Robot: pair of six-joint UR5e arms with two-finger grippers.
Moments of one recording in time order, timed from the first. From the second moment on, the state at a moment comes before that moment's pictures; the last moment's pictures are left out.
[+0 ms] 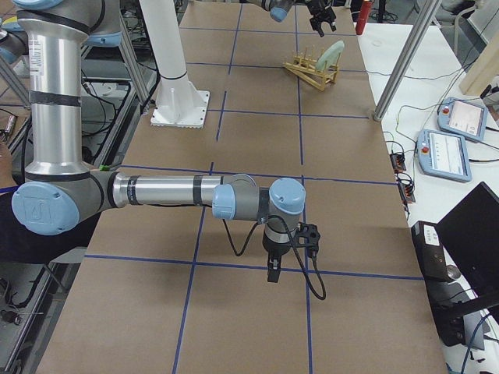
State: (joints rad) left arm -1.02 -2.10 -1.49 -2.47 -1.94 -1.85; right arm 1.54 -1.63 1.67 -1.64 2.19 0.06
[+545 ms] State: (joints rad) left arm -1.01 -2.15 -1.38 -2.56 -1.89 -1.86; right arm 1.54 -1.63 1.67 -1.64 2.19 0.06
